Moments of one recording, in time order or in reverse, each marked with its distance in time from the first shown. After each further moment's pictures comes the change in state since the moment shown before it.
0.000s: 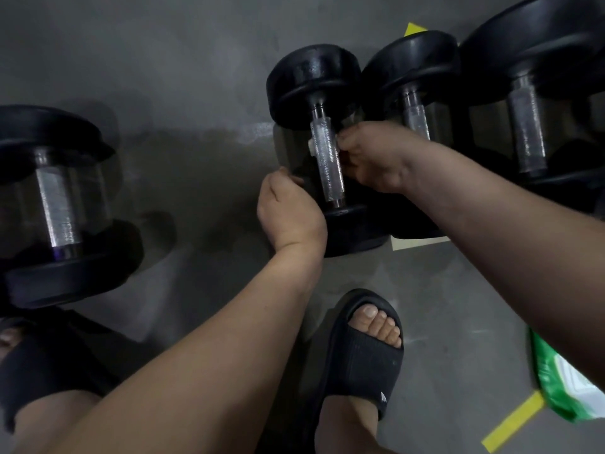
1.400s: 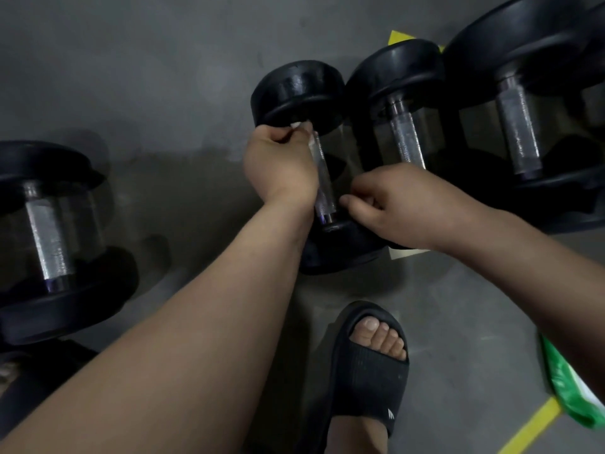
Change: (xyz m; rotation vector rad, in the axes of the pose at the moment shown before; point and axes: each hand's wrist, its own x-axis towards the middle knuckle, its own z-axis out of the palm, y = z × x) left_hand 0.041 0.038 0.042 0.131 -0.078 0.234; right_hand -0.073 0.020 -0.033 -1.436 0.110 -0.709
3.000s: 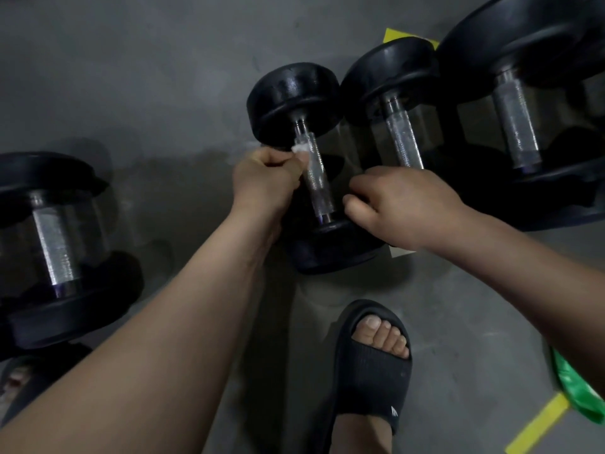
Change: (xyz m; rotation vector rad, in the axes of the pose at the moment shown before) left_hand 0.003 -0.014 -0.030 -0.005 -0.376 -0.181; right_hand -0.005 -0.001 0.004 -0.188 0.018 0.057
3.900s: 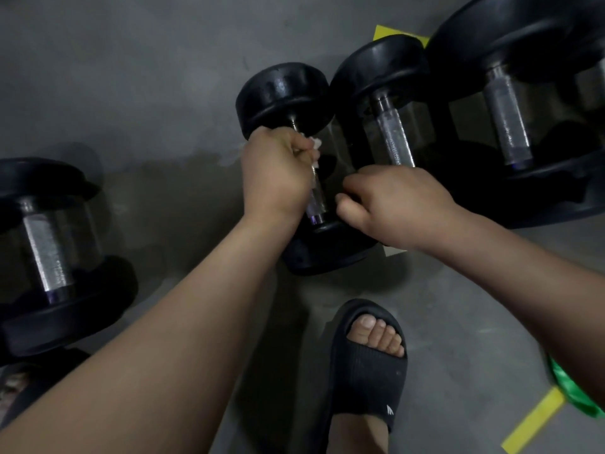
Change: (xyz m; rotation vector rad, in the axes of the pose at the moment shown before) left_hand -0.005 0.014 0.016 0.474 0.020 0.510; right_hand -0.001 0.003 0.001 -0.025 0.055 -0.014
